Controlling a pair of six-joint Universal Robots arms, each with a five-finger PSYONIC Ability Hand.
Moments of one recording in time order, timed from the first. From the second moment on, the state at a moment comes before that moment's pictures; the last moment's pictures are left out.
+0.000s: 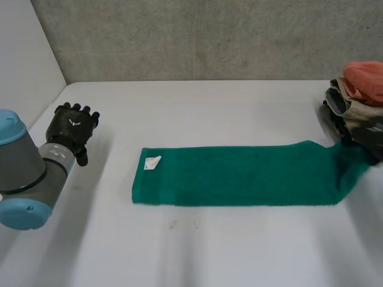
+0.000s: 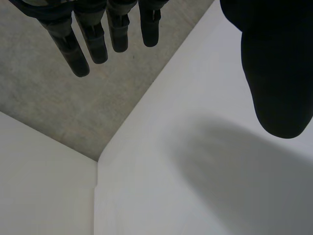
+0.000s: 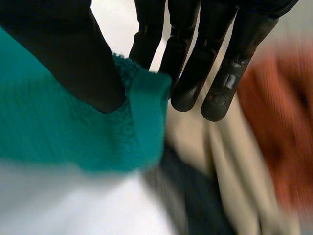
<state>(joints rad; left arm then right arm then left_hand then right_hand) 4.51 -2.00 -1.64 3.49 -1.55 3.80 1.48 -1.18 1.63 -0.19 1.23 2.29 0.19 0.21 0.21 0.21 0.05 1.05 1.18 1.19 1.19 0.98</state>
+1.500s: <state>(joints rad) 4.21 -2.32 -1.30 3.44 -1.84 3.73 2.07 -1.03 1.66 -0.30 1.45 2.63 0.19 0.21 0.21 0.21 0.05 0.70 0.75 0.75 0.74 0.54</state>
